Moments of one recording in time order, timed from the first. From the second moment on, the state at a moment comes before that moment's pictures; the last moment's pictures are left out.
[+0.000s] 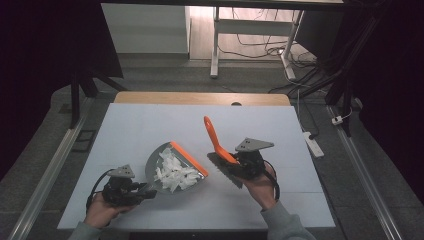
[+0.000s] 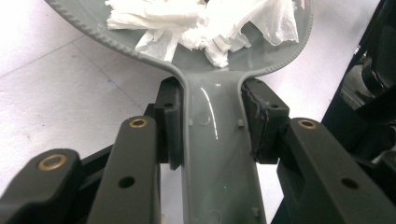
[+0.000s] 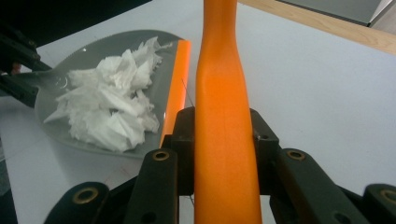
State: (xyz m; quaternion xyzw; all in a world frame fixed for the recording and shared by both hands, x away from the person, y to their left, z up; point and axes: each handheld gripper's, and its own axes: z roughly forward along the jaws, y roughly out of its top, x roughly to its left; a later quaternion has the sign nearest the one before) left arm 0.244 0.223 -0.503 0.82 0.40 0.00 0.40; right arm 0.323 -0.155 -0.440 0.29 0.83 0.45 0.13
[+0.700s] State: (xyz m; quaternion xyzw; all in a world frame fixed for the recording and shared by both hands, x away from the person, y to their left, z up) left arm 0.244 0.233 -0.501 0.79 0.46 0.05 0.41; right arm 0.322 -0.198 -0.447 0.32 0.83 0.45 0.12
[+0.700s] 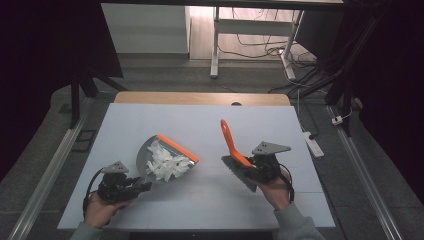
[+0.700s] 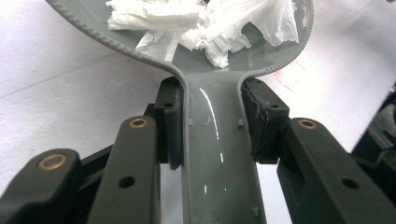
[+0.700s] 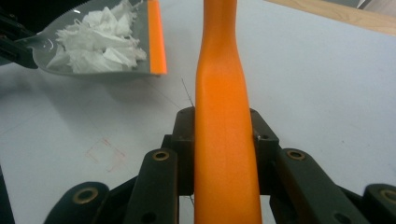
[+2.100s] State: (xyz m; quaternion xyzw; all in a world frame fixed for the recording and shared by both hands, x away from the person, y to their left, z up) left arm 0.248 0.235 -0.525 0.65 0.65 0.11 0.38; right arm 0.323 -0.226 -0.468 0.33 0.84 0.43 0.08
